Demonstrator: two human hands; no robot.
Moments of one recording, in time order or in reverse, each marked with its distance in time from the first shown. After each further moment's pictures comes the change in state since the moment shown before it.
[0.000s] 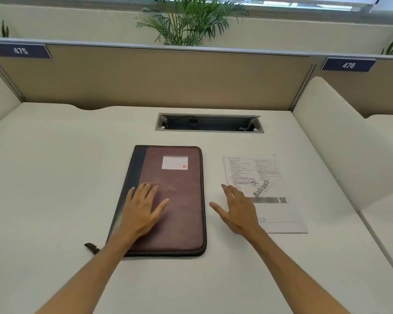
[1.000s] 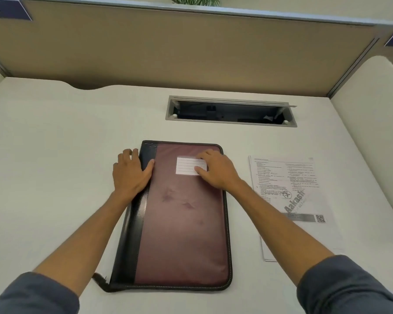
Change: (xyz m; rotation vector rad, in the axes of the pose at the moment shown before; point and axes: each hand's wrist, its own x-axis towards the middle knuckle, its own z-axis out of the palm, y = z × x) left_hand 0.149 -0.090 0.007 -0.031 0.136 -0.310; right_hand 0.185 -0.088 0.013 0.081 -0.139 -0.257
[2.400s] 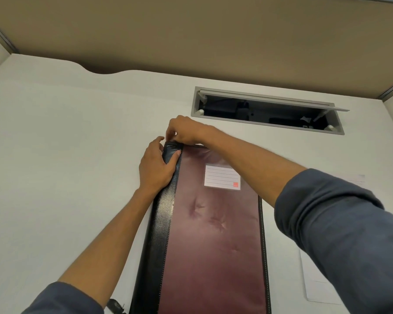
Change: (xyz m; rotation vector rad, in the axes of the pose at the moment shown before) left_hand 0.048 -0.012 0.033 -0.468 0.079 -0.062; right_hand 0.197 -0.101 0.019 -0.072 -0.396 -0.324
